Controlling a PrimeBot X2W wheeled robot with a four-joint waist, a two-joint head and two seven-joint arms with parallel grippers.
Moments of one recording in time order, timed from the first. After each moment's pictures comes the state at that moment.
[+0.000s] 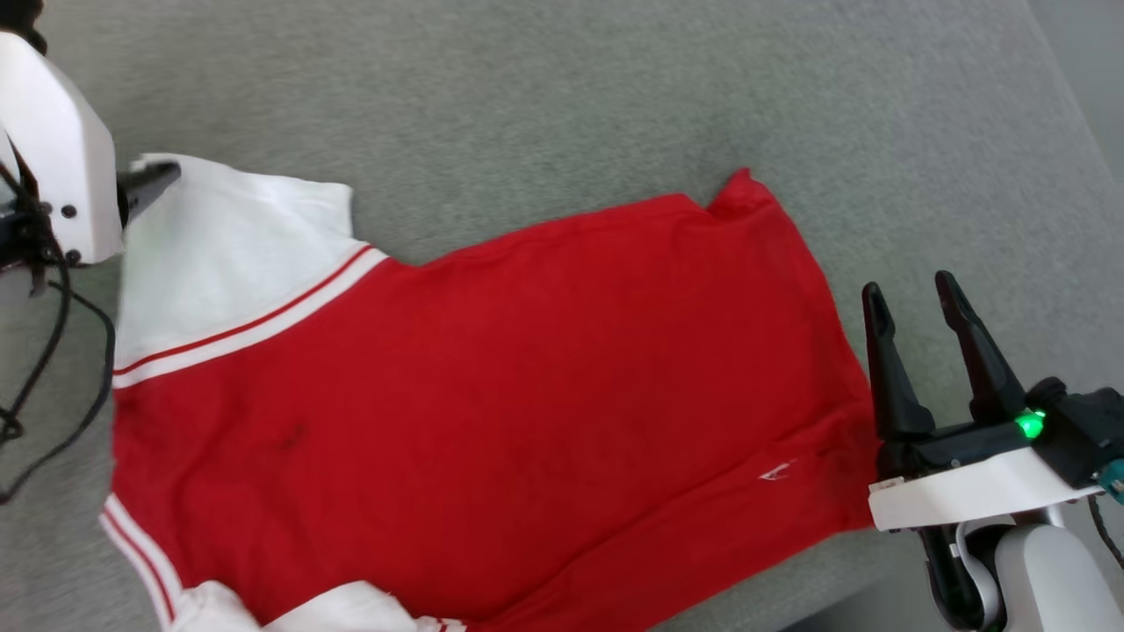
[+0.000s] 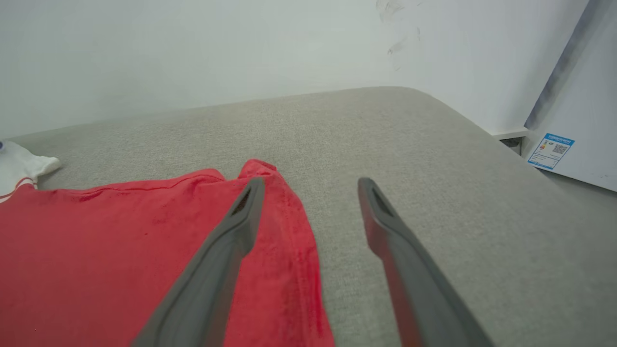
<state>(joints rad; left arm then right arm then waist) -0.90 0.76 -0.38 0.22 -0.83 -0.03 0.96 -0.17 -0.12 0.07 0.03 0.26 0.13 -0.25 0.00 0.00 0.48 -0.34</state>
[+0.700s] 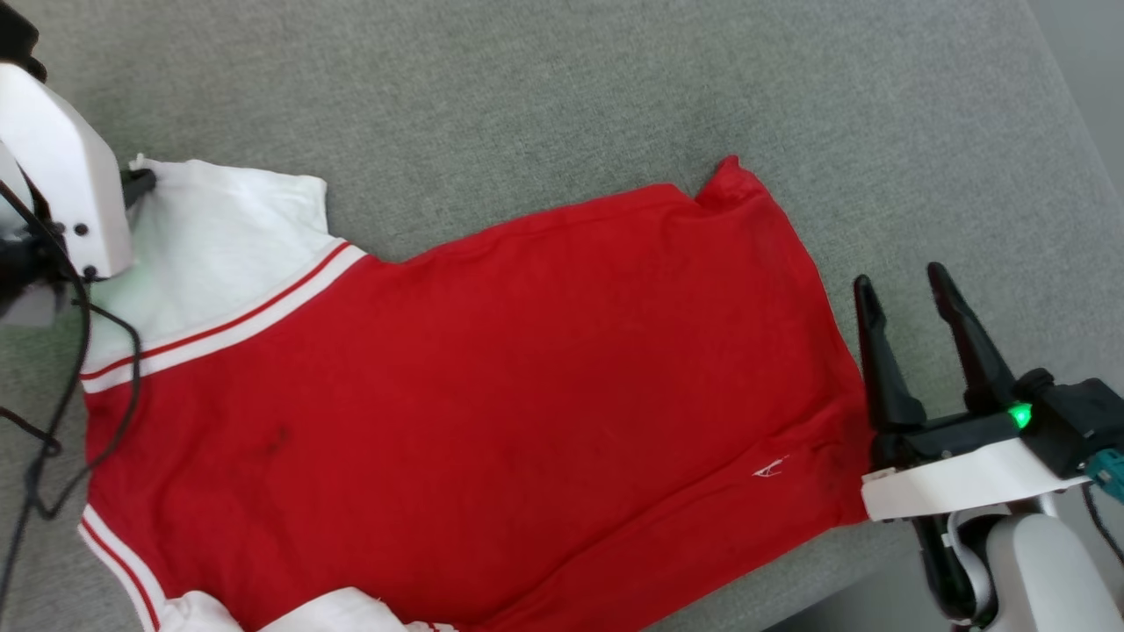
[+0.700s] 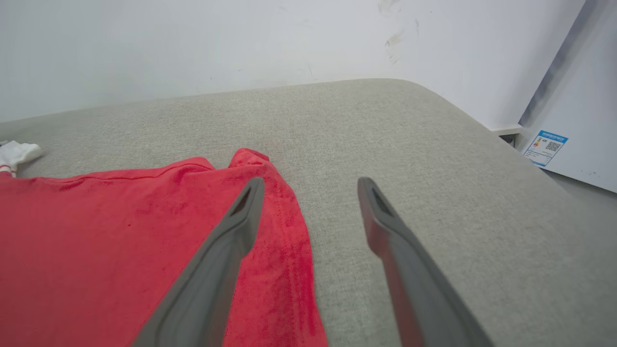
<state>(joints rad) -0.86 0.75 -0.38 0.27 -0.85 -0.01 0.95 -0.20 -0.10 0.08 0.07 0.23 0.13 -0.26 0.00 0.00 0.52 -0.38</state>
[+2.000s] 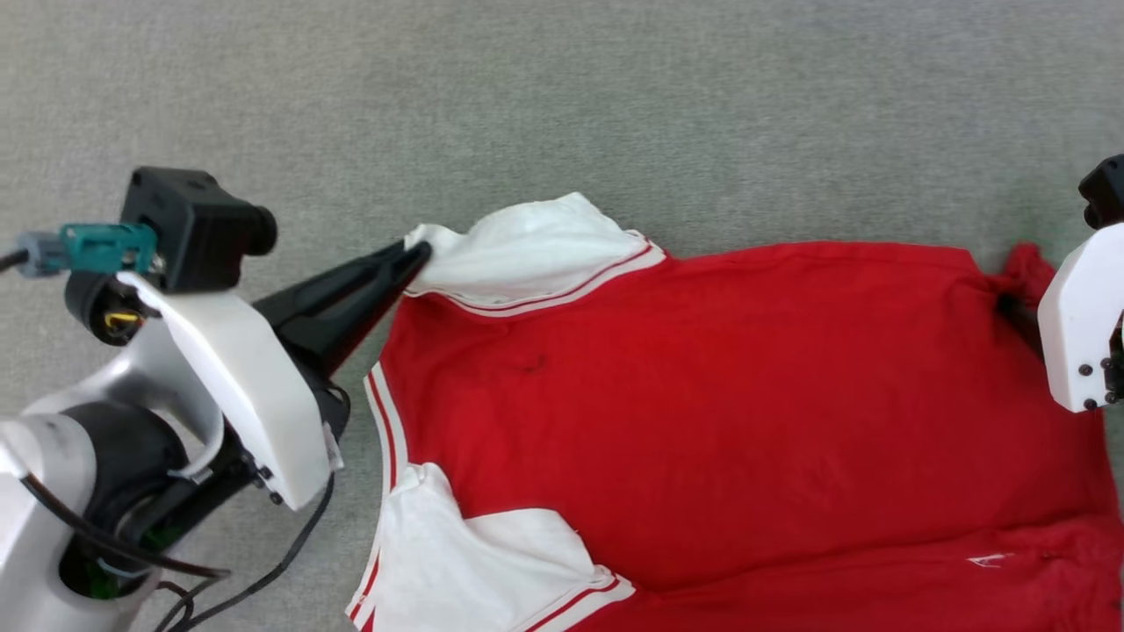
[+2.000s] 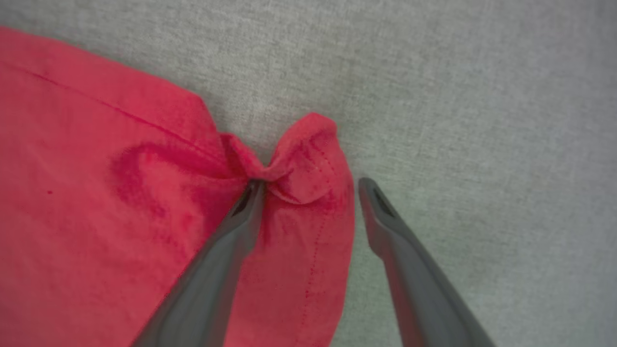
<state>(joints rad) -0.48 0.68 -0.34 -0.41 -0.91 -0.07 0.57 -0.53 -0.54 0.15 0.11 0.41 0.13 0.95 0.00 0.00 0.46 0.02</state>
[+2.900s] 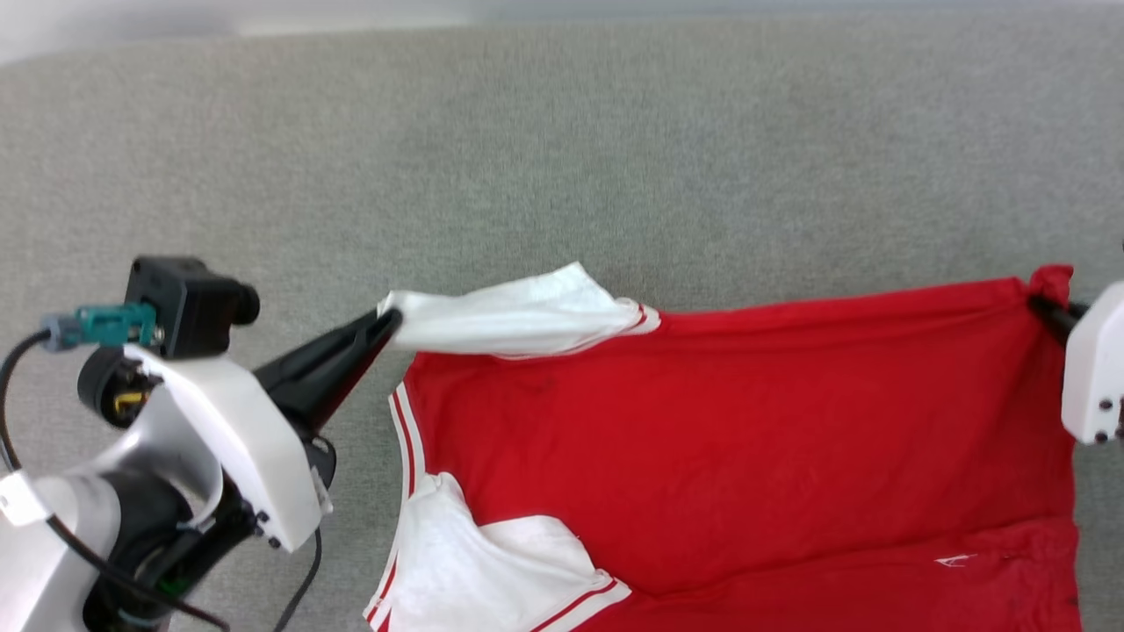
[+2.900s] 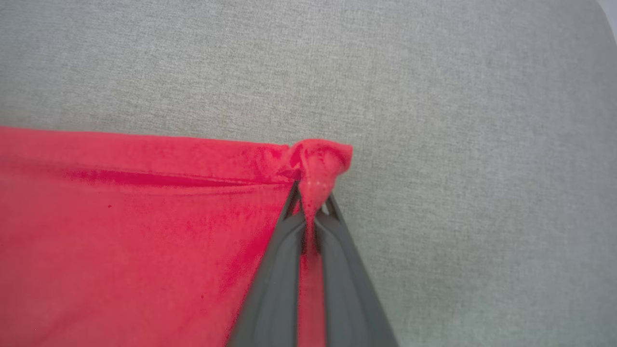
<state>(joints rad) -0.33 0.67 -0.34 -0.34 -0.90 -0.06 0.45 -0.45 -0.52 0.08 0.16 0.47 0.13 0.73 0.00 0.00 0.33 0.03</state>
